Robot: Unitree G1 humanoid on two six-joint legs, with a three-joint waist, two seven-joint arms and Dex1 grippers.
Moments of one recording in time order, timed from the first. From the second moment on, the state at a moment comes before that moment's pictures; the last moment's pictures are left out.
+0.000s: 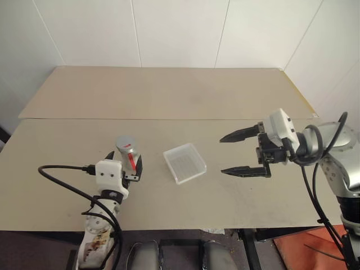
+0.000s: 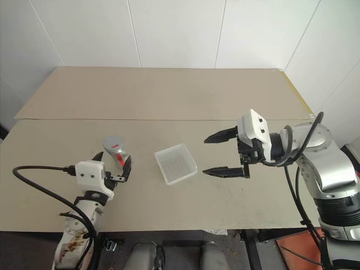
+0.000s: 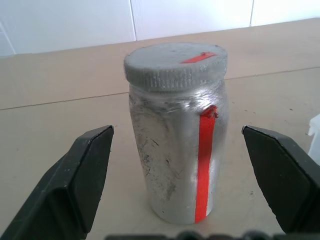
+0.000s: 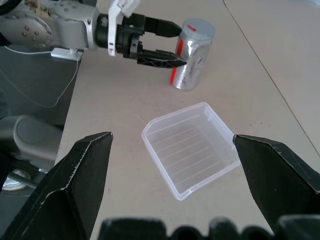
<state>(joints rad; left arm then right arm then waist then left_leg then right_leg) 0.14 0.10 0.04 -0.46 0.00 0.19 -0.08 -0.54 -0.89 0.01 -0.28 0.56 0.46 1.31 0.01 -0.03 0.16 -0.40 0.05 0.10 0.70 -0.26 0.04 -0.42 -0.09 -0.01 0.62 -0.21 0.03</state>
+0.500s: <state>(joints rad) 0.03 -0.01 0.00 -0.38 0.12 0.19 0.10 -0.54 -0.90 0.00 -0.28 0.57 0.46 1.33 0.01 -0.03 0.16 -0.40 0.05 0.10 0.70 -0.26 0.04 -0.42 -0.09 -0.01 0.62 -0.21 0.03</state>
